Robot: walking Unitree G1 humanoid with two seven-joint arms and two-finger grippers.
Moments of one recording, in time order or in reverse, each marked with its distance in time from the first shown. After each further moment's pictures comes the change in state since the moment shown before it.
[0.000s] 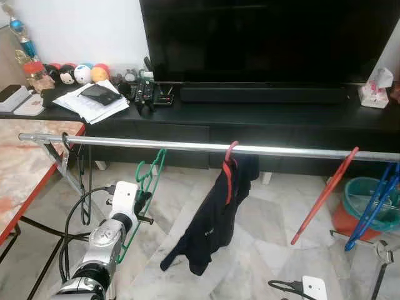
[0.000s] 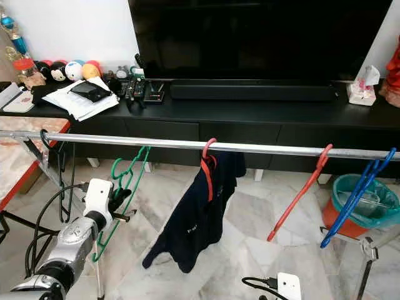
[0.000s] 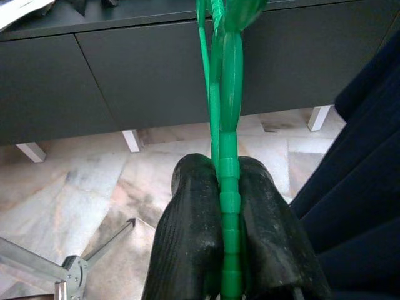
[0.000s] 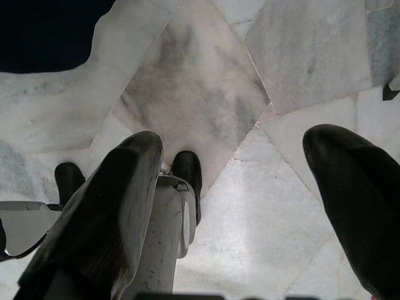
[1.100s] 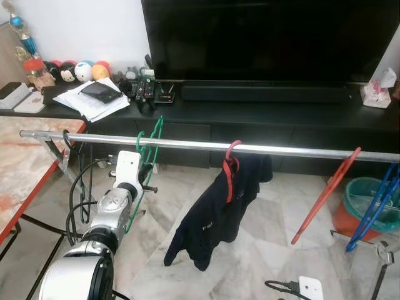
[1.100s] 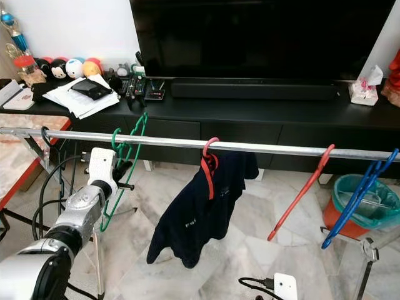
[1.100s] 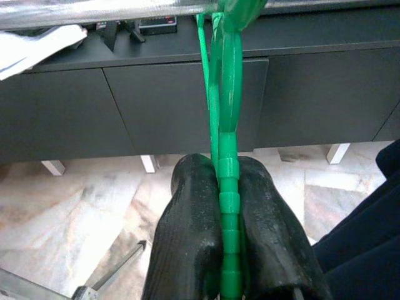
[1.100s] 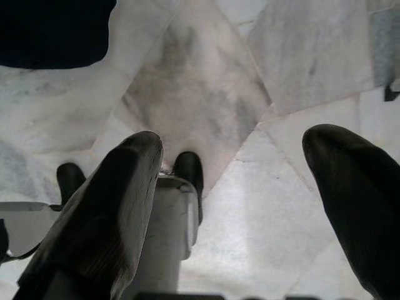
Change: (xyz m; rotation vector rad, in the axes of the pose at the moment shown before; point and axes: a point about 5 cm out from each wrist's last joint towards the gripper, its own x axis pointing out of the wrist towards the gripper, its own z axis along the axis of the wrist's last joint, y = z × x) left arm 0.039 0.000 0.059 -0.029 -0.032 0.074; right arm 0.000 0.000 -0.001 0.007 -0.007 -0.004
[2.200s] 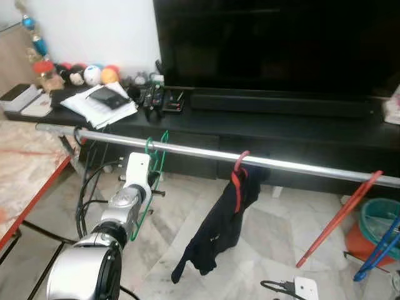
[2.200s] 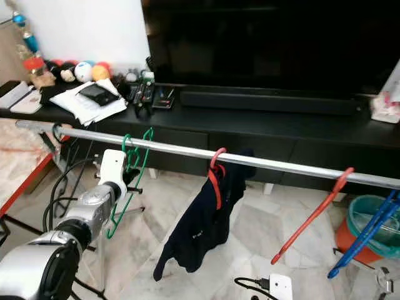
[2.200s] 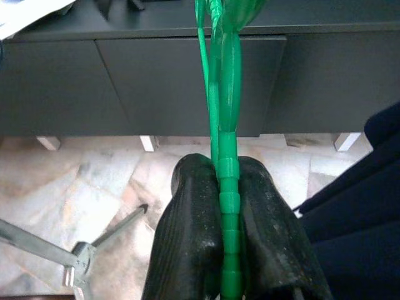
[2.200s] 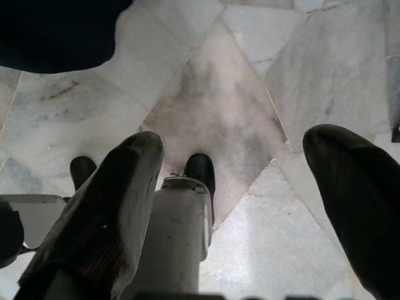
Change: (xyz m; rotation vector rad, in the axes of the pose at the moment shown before) left arm 0.003 -0.017 -0.012 -0.012 0.126 -0.028; right arm 0.001 0.013 -0.002 0.008 0.002 0.016
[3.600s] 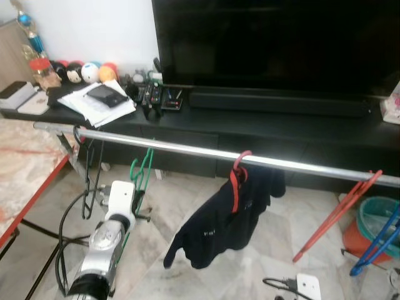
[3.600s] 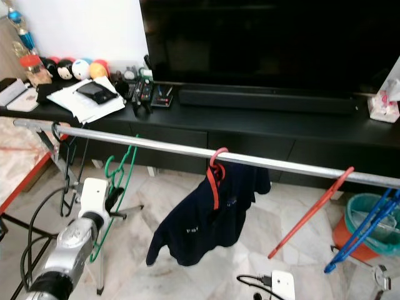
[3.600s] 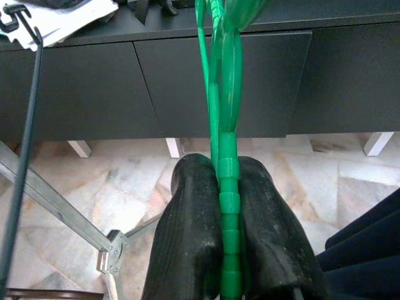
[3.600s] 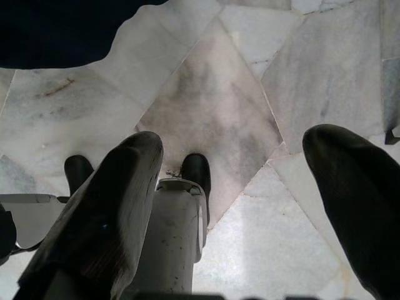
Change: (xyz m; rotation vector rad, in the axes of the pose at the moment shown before) left arm -0.050 0.020 -0.044 0.053 -0.114 0.079; right arm 0.001 0.000 0.006 -0.008 -0.010 0.006
